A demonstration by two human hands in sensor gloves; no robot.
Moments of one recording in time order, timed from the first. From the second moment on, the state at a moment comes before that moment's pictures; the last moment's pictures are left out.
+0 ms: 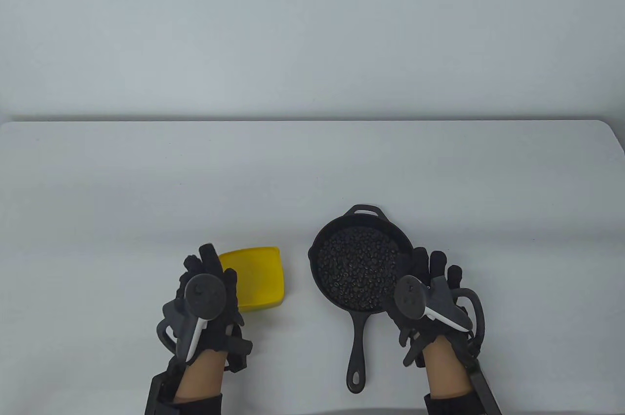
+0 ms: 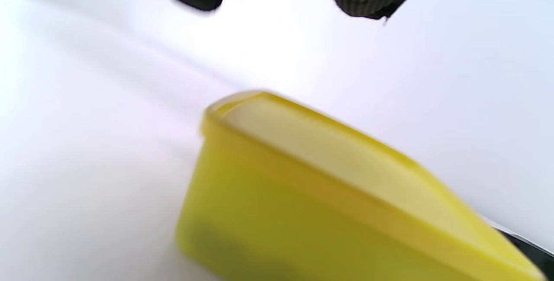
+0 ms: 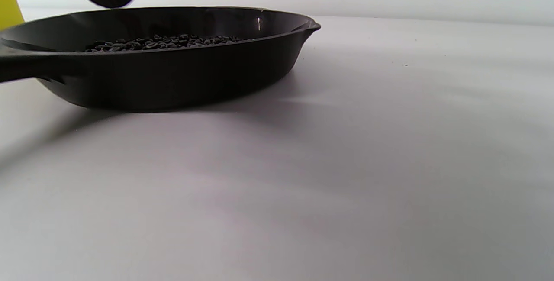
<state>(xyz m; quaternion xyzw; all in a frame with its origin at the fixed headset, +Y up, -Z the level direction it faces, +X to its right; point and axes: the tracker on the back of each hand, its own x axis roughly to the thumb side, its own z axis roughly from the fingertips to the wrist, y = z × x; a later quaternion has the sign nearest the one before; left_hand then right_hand) -0.197 -0.716 -0.248 0.08 0.13 0.17 0.97 0.185 -0.742 -0.272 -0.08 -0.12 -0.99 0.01</state>
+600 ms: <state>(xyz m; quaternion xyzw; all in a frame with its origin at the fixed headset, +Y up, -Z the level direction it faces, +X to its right) -0.159 -0.739 -0.245 0.00 0.01 0.13 0.99 0.182 -0.745 -0.272 -0.10 -0.12 -0.99 0.00</state>
